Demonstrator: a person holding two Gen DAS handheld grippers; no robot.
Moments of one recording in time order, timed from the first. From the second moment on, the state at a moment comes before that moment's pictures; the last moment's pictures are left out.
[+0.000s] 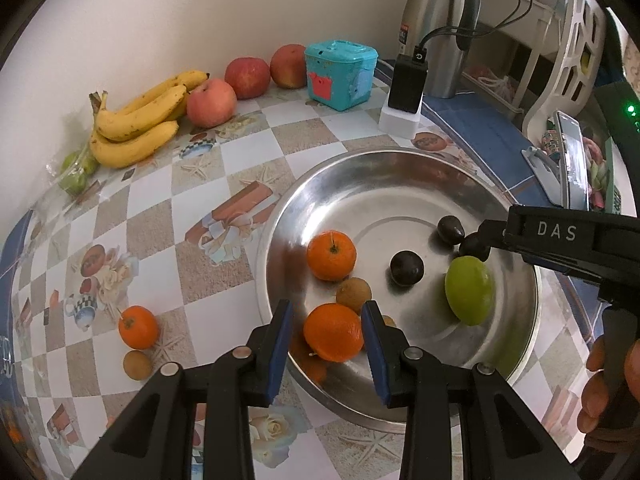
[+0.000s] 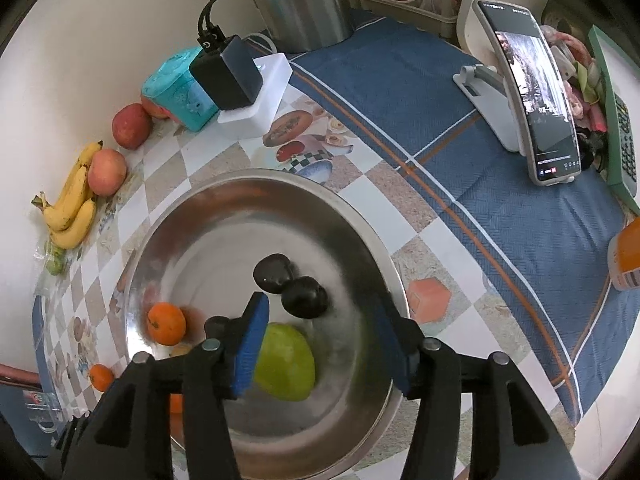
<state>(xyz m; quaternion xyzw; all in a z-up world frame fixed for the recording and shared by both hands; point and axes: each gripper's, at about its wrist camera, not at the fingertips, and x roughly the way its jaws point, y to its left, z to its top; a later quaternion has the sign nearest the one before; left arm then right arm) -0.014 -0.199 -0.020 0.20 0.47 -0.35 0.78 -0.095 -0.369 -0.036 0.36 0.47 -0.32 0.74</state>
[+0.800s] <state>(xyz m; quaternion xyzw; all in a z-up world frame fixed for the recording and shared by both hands) 0.035 -0.151 -0.016 0.12 0.54 -0.24 0.80 -0.071 -0.337 -0.023 0.30 0.49 -0.28 0.77</state>
